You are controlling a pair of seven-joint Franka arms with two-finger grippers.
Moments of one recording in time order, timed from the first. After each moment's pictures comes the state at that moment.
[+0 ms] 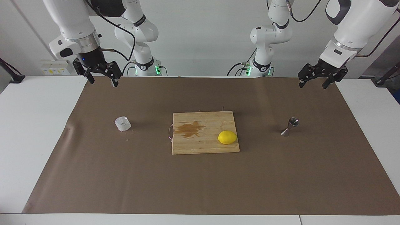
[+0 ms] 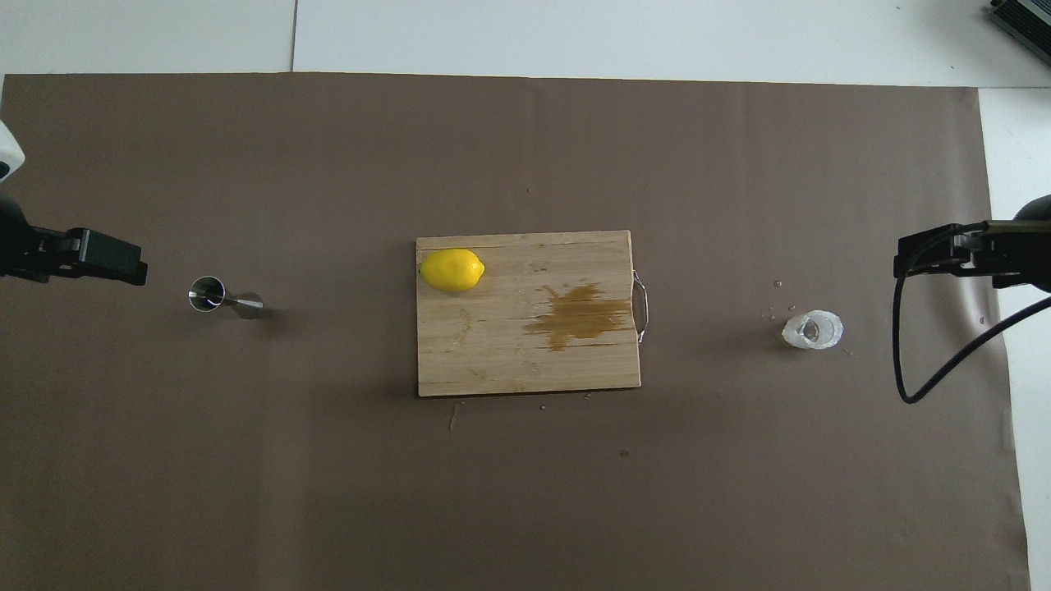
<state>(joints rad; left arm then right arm) 0.06 -0.01 -0.13 -1.57 -0.03 1.53 0.03 0.01 -0.05 0.02 -1.61 -0.03 1.59 0.15</state>
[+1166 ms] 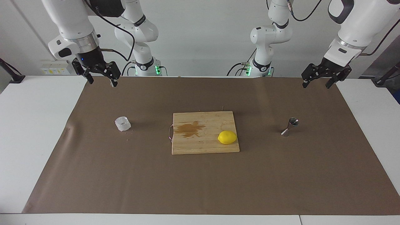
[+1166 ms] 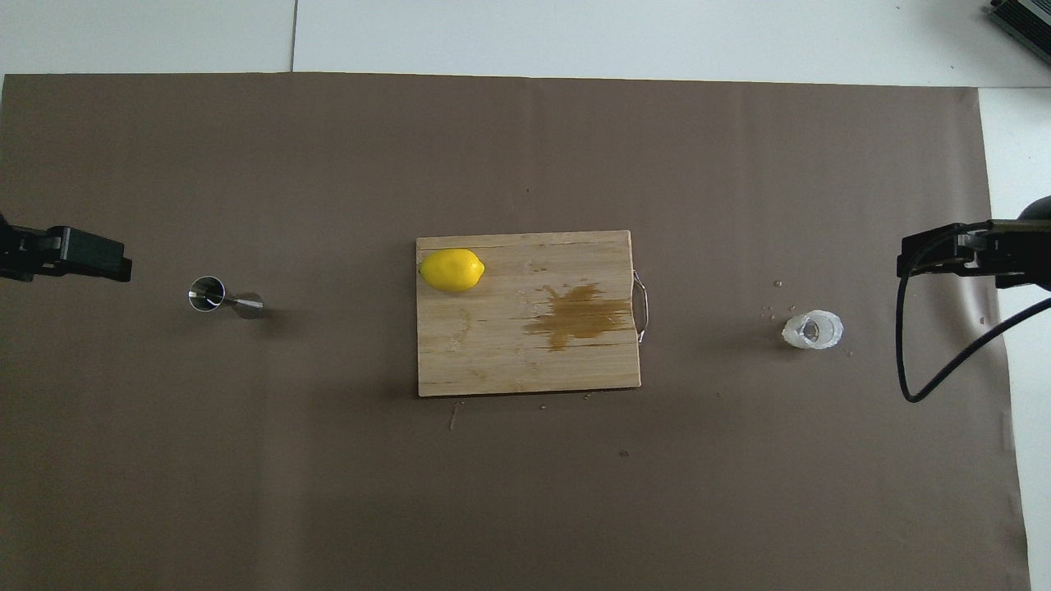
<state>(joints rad) 0.08 -0.02 -0.12 -1.60 -0.03 1.58 0.03 0.00 -0.05 0.02 -1.61 -0.03 1.59 0.15</state>
